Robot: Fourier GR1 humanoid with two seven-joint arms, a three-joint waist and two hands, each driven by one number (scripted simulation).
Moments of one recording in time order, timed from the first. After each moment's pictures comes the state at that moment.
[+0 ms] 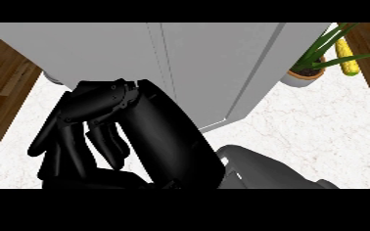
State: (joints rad) left arm 0.49 1.22 -0.25 -1.65 1.28 -0.32 -0.90; right arm -0.91 -0.01 0.61 -1.81 -0.13 -0.45 0.57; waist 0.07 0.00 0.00
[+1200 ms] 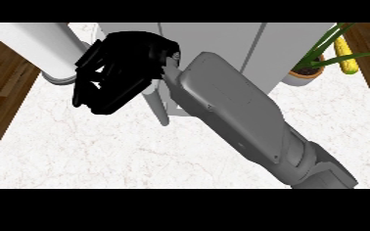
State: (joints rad) left arm 0.55 1.16 -0.05 -1.57 1.27 -0.44 -0.78; right arm -1.21 0.00 0.45 -1.03 -0.74 0.38 0.53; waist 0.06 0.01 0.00
